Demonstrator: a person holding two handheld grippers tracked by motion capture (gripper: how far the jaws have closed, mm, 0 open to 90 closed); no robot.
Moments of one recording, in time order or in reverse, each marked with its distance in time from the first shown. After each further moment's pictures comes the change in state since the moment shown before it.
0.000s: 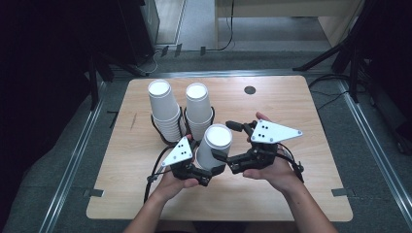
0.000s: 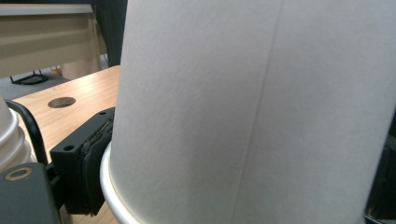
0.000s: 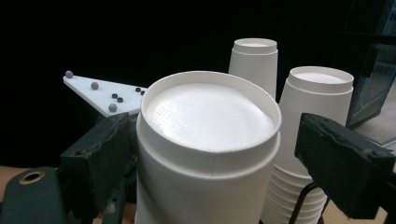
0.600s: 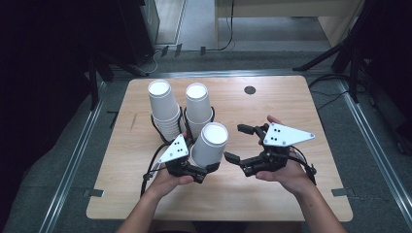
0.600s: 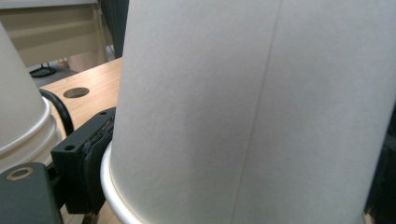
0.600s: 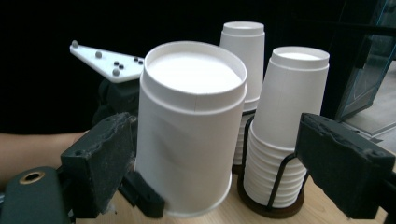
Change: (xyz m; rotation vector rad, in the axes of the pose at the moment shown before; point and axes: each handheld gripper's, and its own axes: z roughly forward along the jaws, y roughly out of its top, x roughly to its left) left arm 0.014 0.000 -0.009 0.054 0.022 0.025; right arm -0.010 -0.013 -0.023 0.043 -0.014 -0.012
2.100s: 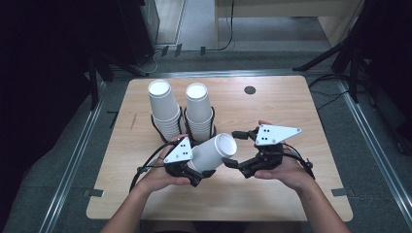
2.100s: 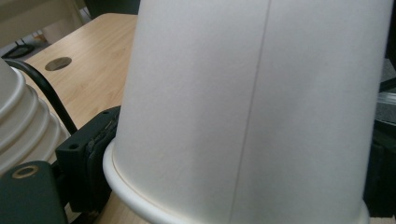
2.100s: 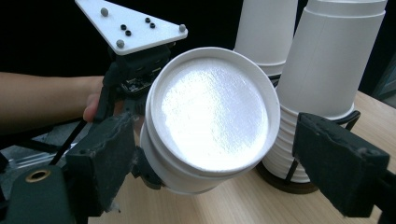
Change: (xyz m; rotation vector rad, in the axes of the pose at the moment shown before) left arm 0.005 -0.003 0.001 0.214 -0.066 0.144; right arm -0.014 -0.016 0.015 0.129 0.114 0.000
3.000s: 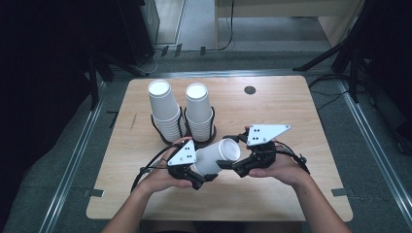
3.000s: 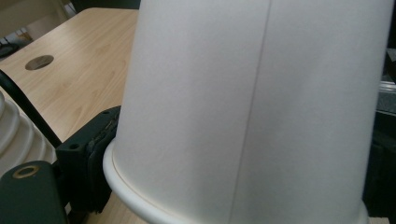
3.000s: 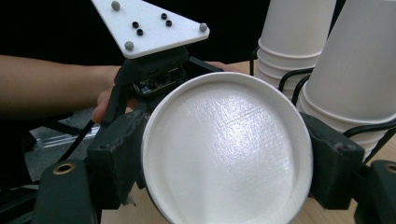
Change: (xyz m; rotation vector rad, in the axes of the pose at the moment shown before) left arm -0.005 0.000 0.006 0.029 -0.038 0.033; right arm -0.001 0.002 0.015 0.052 0.095 -0.020
